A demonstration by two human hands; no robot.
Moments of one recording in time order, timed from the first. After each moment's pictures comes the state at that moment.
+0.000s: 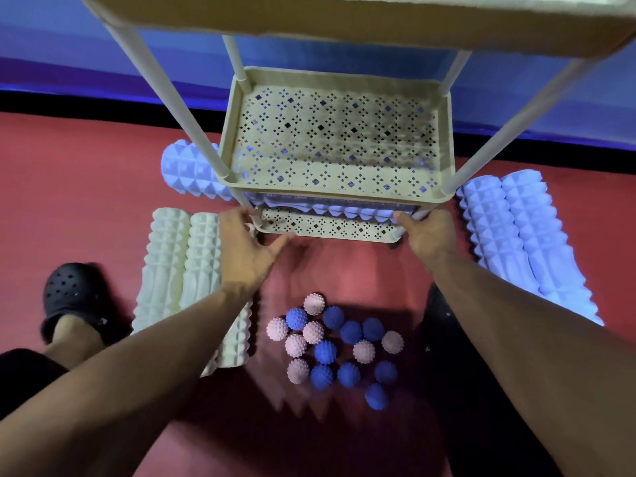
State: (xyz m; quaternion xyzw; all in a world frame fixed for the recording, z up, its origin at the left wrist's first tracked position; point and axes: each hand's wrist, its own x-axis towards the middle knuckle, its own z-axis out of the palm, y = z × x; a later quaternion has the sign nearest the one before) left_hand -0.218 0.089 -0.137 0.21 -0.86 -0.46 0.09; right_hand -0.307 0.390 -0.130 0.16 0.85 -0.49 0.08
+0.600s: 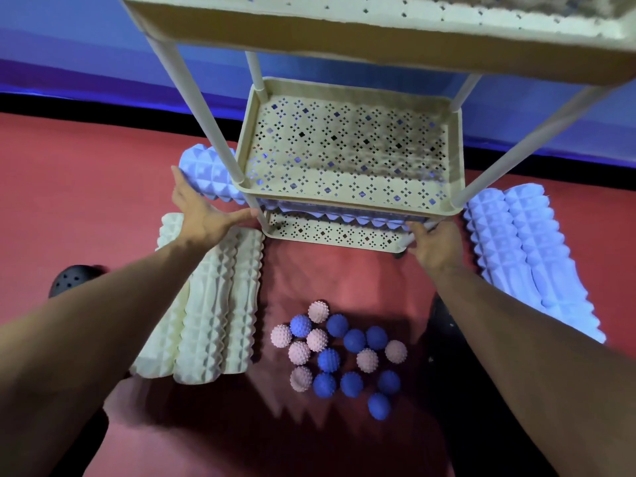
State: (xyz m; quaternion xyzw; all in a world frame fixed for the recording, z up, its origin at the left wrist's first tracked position) left_hand -0.262 -0.005 -0.118 0.28 -0.83 -0.47 0.02; right_hand -0.306 0.390 -0.132 0.19 0.85 -0.48 0.09
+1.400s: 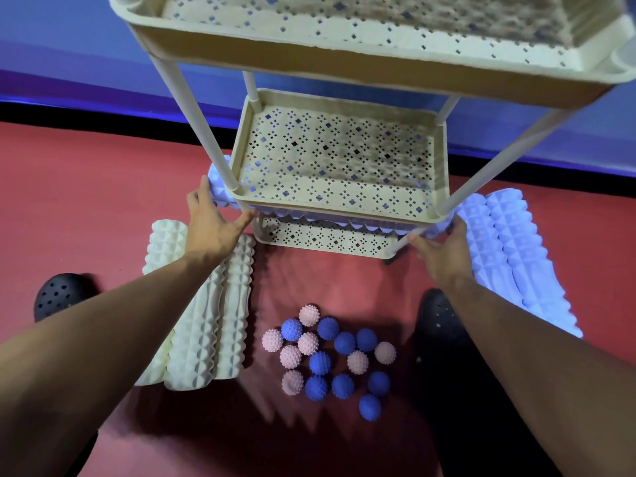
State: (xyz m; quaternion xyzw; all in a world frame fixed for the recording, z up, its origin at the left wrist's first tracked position) left_hand -0.258 0.024 -0.110 0.21 -0.88 -0.42 0.03; right_hand -0.289 0.417 -0.097 0.18 0.82 -0.54 0.07
